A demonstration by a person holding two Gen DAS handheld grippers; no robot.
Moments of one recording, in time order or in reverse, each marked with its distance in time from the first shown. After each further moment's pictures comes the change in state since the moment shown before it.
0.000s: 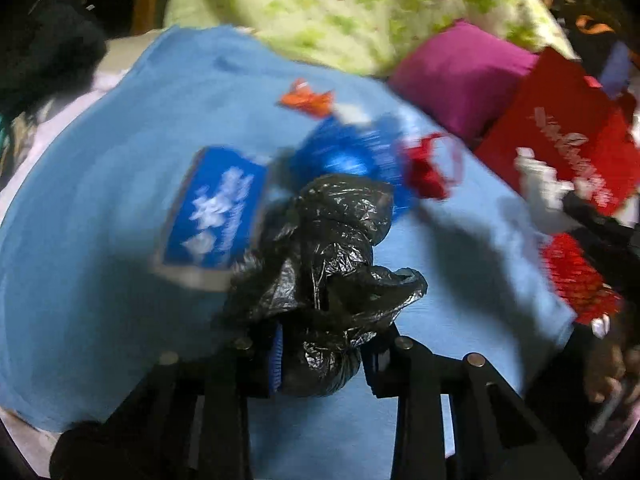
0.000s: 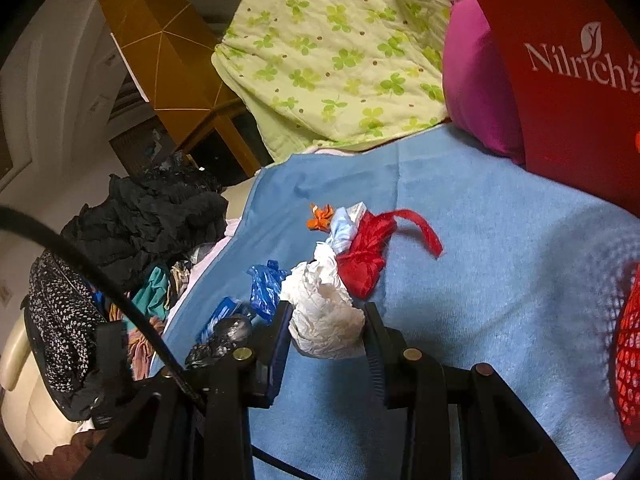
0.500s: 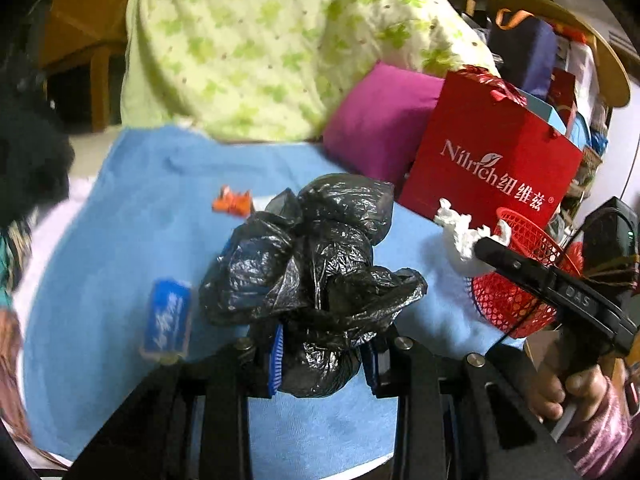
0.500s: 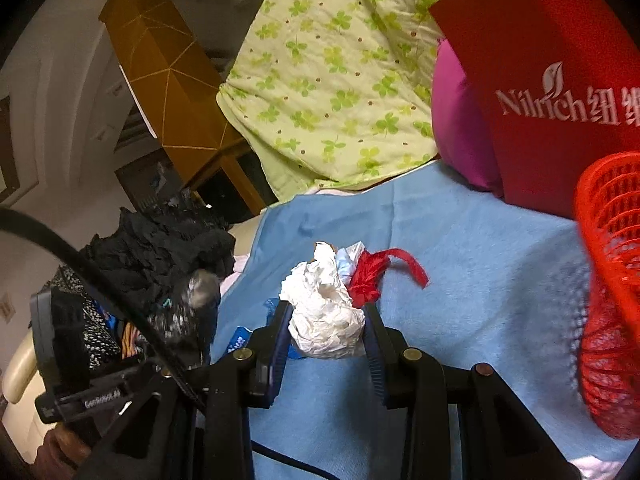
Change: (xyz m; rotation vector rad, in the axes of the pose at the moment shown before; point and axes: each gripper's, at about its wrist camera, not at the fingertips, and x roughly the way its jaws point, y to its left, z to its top) left arm -0.086 -0.099 0.041 0.194 -0.171 -0.003; right arm -0.070 0.001 0.005 0.032 -0.135 0.014
